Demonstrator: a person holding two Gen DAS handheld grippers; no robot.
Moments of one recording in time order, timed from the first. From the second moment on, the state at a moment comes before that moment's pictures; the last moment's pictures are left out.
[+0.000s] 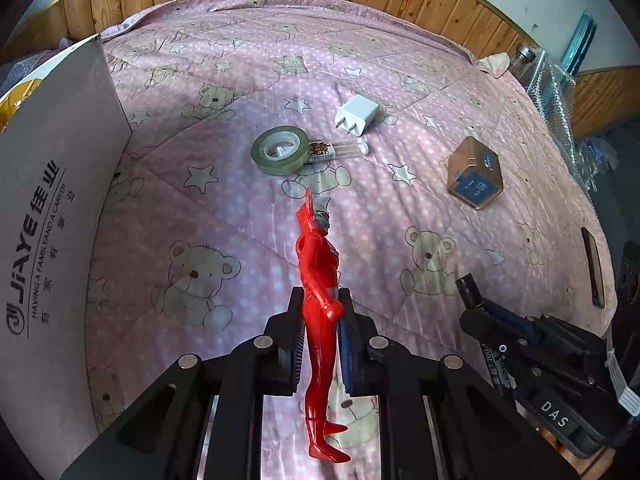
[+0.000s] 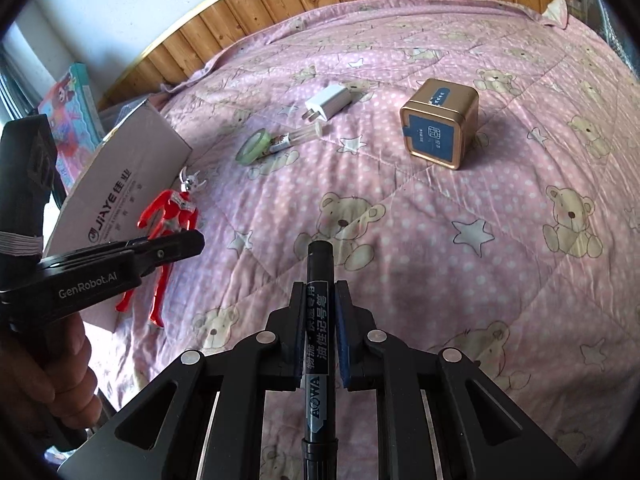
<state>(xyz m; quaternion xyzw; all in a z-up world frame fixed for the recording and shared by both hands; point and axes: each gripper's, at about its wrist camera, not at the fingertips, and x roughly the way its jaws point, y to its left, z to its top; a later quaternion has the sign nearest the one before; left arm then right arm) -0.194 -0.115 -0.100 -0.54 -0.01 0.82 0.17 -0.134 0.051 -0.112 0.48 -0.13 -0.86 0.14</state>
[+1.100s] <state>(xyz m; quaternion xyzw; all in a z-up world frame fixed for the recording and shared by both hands) -0.101 -0.207 0.015 -0.43 -0.07 0.89 0.15 -0.066 -0.060 -0.038 0.44 -0.05 -0.87 0.22</state>
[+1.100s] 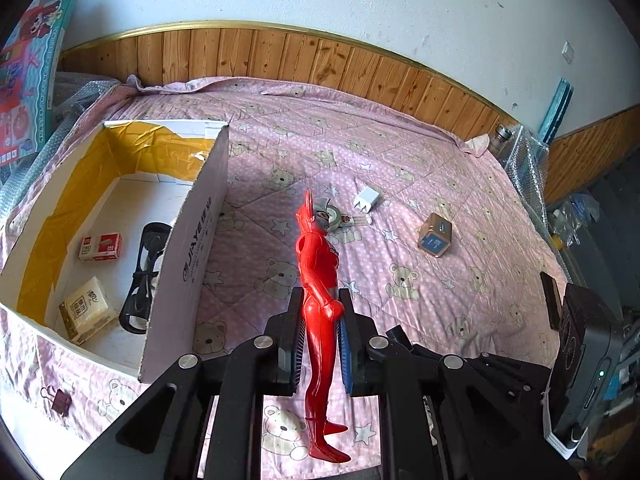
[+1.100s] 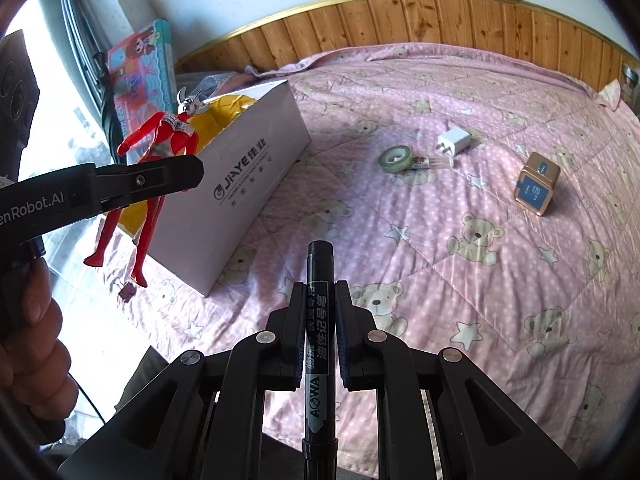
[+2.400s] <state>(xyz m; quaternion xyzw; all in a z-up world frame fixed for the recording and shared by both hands) -0.093 -0.337 0.046 -0.38 -0.17 0.90 0.12 -0.077 -0.184 0.033 0.40 0.03 -0.87 0.30</state>
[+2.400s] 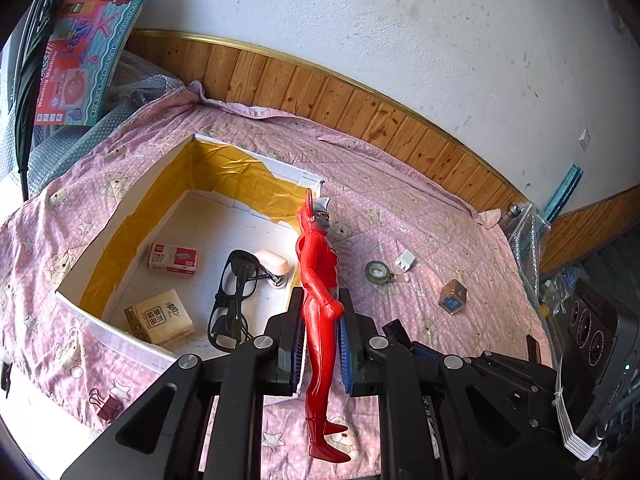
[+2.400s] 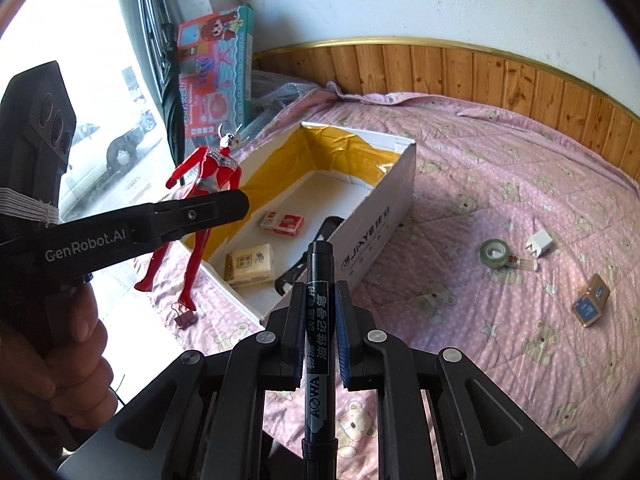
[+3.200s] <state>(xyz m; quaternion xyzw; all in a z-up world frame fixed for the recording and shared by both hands) -0.142 -0.420 0.051 -0.37 -0.22 0.90 0.05 -0.132 -0.235 0.060 0.37 0.04 -0.86 0.36</state>
